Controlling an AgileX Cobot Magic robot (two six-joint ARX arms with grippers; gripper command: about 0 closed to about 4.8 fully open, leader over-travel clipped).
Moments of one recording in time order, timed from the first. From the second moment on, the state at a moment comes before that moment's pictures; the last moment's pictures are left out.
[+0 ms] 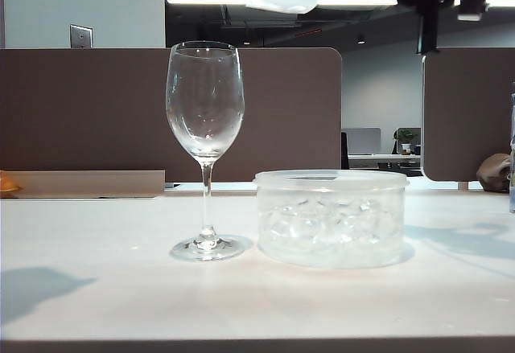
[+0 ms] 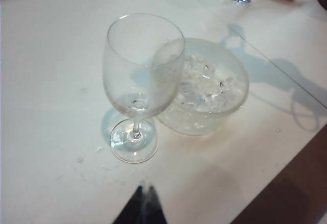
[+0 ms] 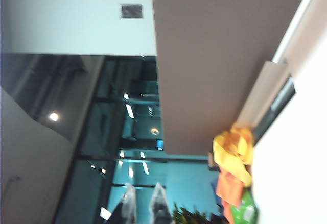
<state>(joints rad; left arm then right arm) -0.64 0.67 0.77 -0.57 0.09 -0.08 0.31 1.29 0.75 0.68 -0.26 1.57</state>
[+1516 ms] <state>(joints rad) -0.64 0.67 0.77 -0.57 0.09 -0.08 0.43 1.29 0.86 0.48 -0.25 1.19</state>
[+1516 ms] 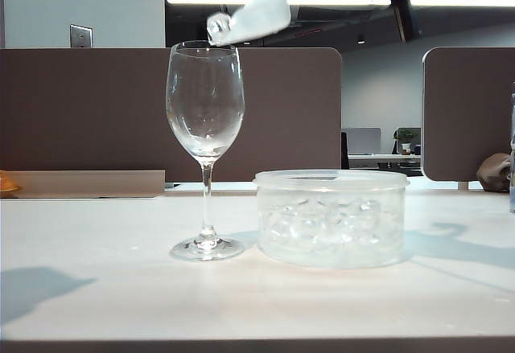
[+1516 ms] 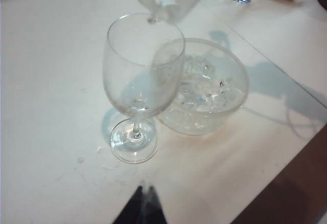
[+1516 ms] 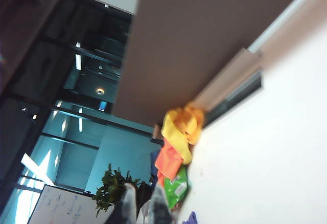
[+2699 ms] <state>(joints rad) -0.64 0.67 0.77 -0.57 0.09 -0.08 0.28 1.29 0.93 0.30 -0.22 1.07</state>
